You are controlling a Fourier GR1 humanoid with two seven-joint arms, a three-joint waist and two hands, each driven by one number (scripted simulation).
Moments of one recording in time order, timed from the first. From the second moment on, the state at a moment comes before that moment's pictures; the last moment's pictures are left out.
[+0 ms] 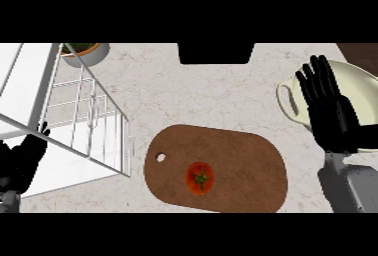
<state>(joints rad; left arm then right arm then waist) -0.01 0.51 -0.02 -1.30 0.36 0.15 0.16 -0.26 -0.26 0.05 -1.58 -0.37 -0.14 -0.03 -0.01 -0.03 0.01</state>
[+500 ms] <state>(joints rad) -0.09 0.50 -0.10 -1.28 0.28 0.09 0.11 -0.23 -0.28 0.35 -1.67 -0.01 -0.12 -0.20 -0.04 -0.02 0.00</state>
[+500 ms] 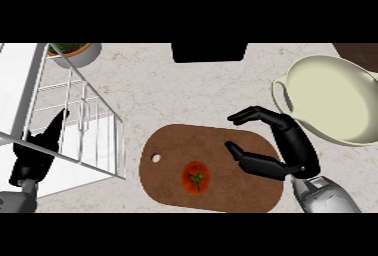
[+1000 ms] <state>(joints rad) -0.12 0.38 -0.22 -1.36 0.23 0.06 0.08 0.06 -0.19 0.56 -1.86 0.18 -0.28 -0.52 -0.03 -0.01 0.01</state>
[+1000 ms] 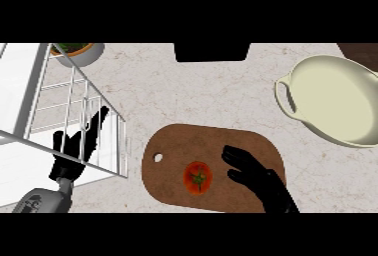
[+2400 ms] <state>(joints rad) -0.11 0.31 -0.20 -1.40 0.18 -0.01 0.10 -0.11 -0.23 0.61 -1.65 0.35 -0.02 0.08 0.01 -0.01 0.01</state>
